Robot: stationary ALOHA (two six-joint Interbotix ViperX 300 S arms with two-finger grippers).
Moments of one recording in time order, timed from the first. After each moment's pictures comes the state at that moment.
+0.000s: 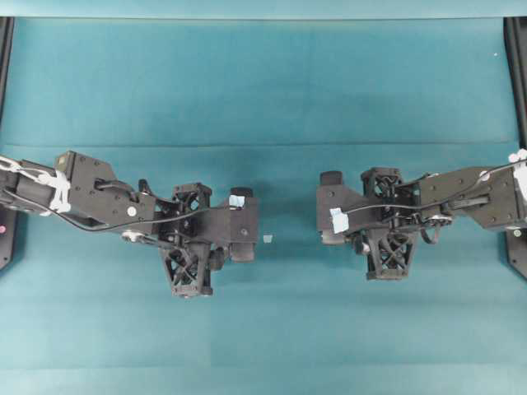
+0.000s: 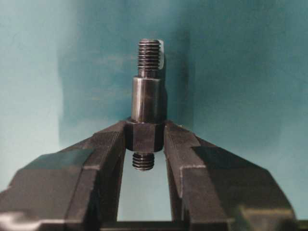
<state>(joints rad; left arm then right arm) -0.06 0.18 0.58 0.02 0.35 -0.09 -0.01 0.01 0.81 0.00 0.45 -0.01</state>
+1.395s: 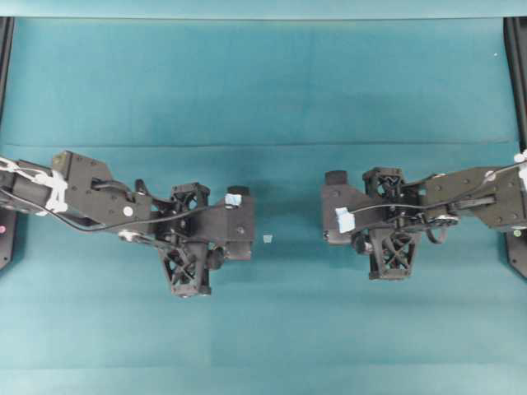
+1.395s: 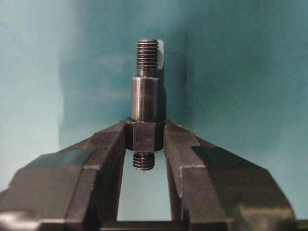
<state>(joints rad) -0.06 0.15 0.62 0.02 0.29 -0.10 -0.01 -0.01 0.85 0.00 0.37 -0.02</state>
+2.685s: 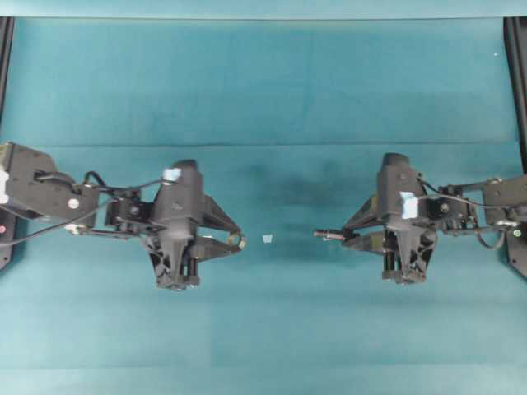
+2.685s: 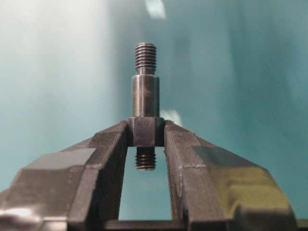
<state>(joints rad) -0.05 -0.02 0.84 0.02 -0.32 -0.12 0.04 -0.19 1.07 0.02 -0.19 0.14</state>
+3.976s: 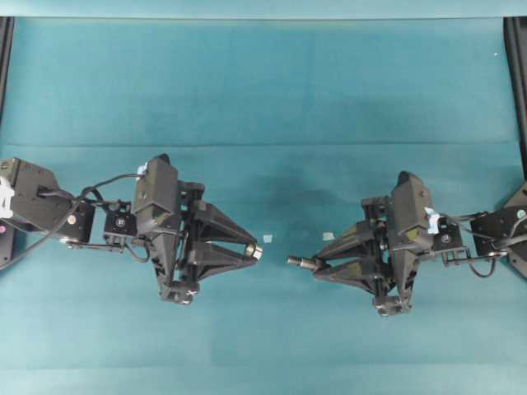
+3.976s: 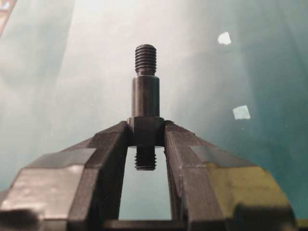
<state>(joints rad) -0.10 0.06 0.87 0.02 -0.70 -0.32 0.16 0.03 1.11 0.07 -0.84 0.30</state>
